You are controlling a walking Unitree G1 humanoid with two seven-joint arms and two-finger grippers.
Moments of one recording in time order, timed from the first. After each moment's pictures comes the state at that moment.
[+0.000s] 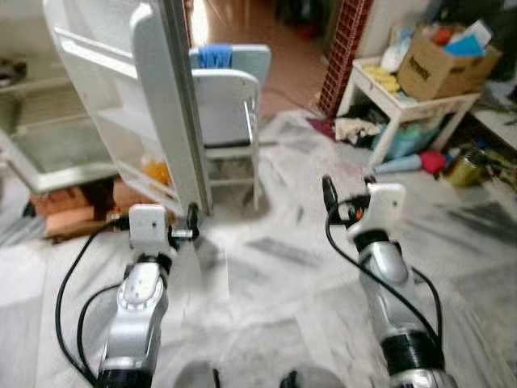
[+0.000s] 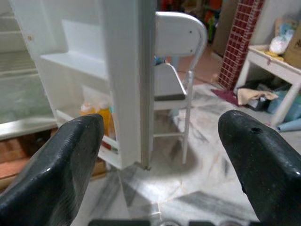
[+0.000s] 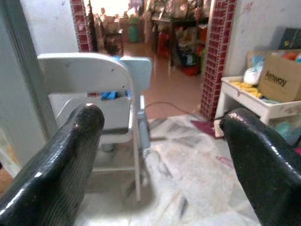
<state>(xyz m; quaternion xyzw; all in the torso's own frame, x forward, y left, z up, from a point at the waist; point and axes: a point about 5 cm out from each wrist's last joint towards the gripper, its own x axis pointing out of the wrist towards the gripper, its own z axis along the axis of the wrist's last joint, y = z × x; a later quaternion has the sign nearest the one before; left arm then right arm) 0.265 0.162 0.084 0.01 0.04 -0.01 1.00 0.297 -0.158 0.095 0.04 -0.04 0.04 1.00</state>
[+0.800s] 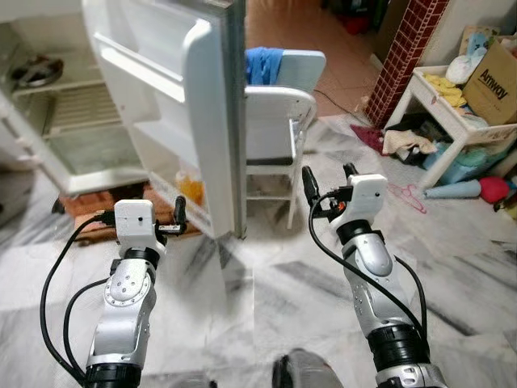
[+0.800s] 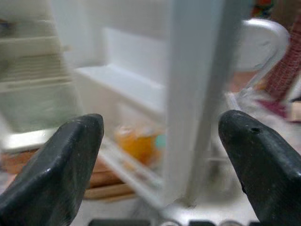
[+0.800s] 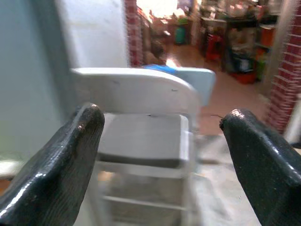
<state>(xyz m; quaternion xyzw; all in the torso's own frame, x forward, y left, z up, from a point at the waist) 0.266 0.151 0.084 -0.01 0.04 -0.02 1.00 0.299 -0.151 0.103 0.02 -0.05 0.07 1.00</state>
